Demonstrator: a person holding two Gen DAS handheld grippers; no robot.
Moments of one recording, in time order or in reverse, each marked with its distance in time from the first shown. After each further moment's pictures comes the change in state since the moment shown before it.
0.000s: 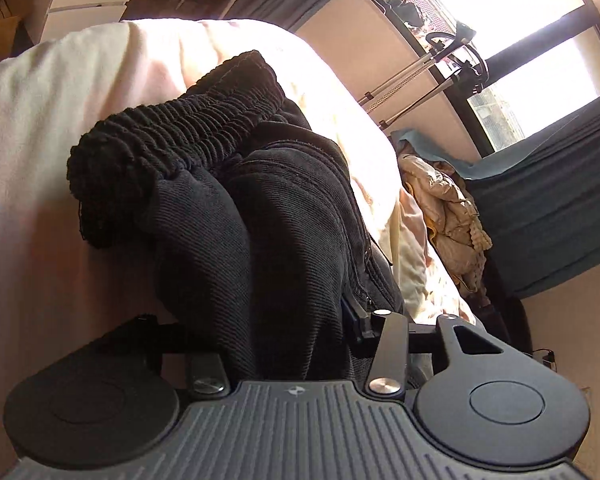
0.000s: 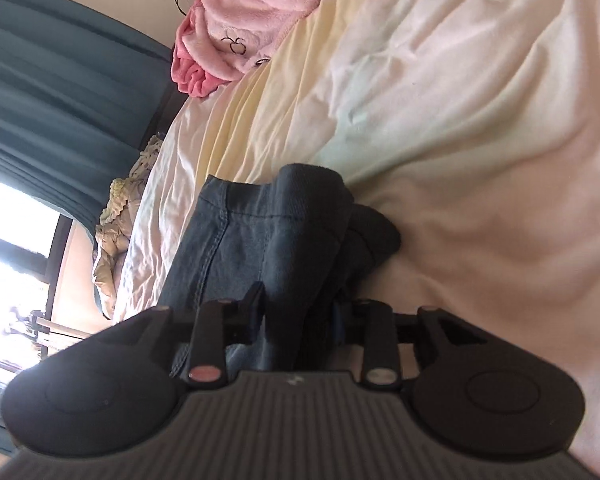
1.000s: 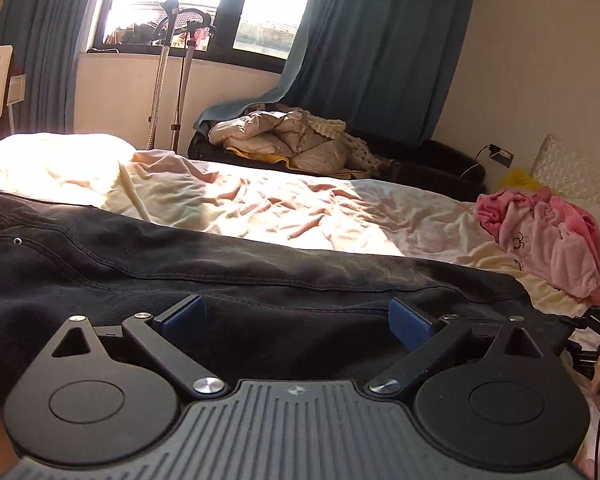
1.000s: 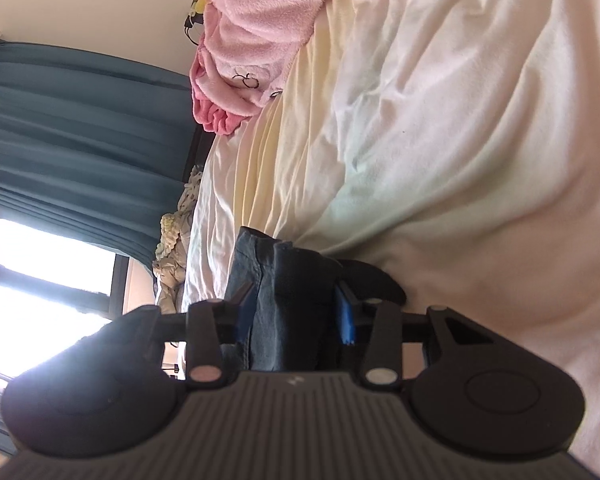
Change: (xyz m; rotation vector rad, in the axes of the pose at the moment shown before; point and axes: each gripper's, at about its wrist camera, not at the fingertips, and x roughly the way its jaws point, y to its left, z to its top) left arm 0.022 -0.200 -0.240 0.826 -0.064 -0.198; right arm 0.001 -0.030 0.036 0.152 0.000 0.169
